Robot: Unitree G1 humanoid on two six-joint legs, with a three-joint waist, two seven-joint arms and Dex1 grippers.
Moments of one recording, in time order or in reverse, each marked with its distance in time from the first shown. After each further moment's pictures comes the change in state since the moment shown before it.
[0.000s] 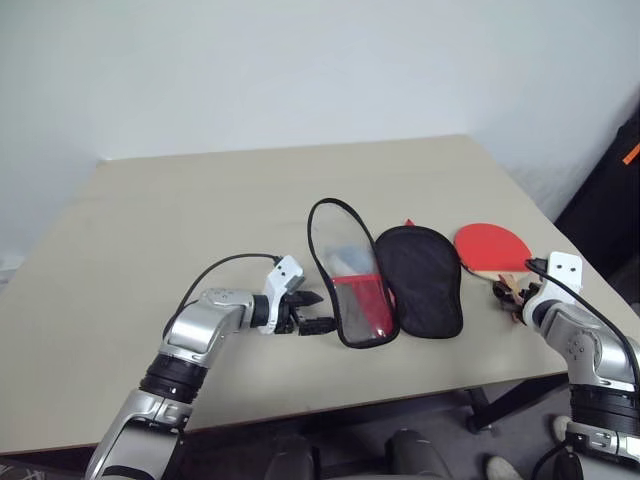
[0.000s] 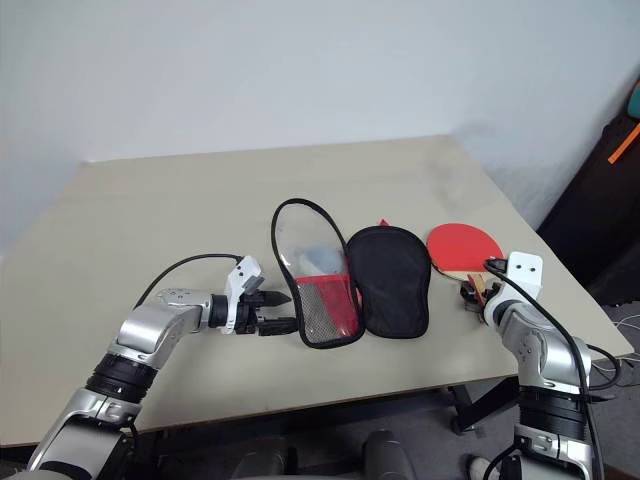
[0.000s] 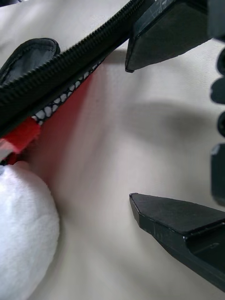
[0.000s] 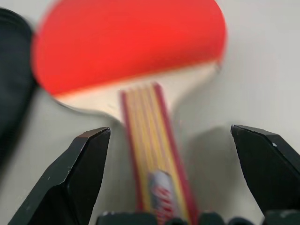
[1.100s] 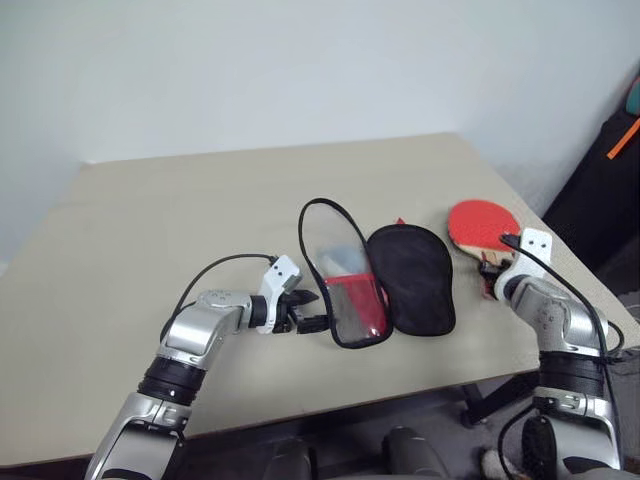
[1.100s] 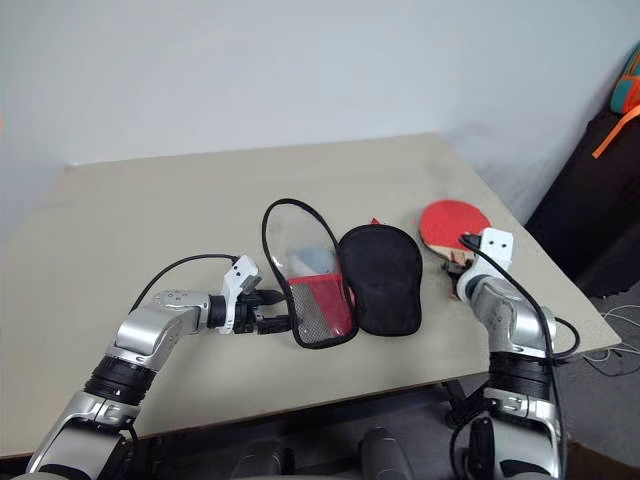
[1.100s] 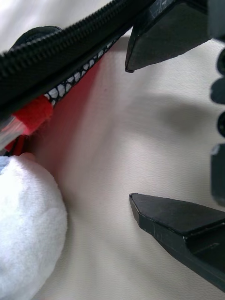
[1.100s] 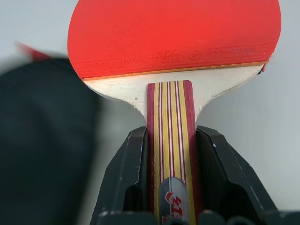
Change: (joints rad) left arm 0.015 0.003 0.017 -0.005 -0.001 -0.009 0.042; right arm -0.169 0.160 0.041 -0.059 -0.019 0.011 -0.024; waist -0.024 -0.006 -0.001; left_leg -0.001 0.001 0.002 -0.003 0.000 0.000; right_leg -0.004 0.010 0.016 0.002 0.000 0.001
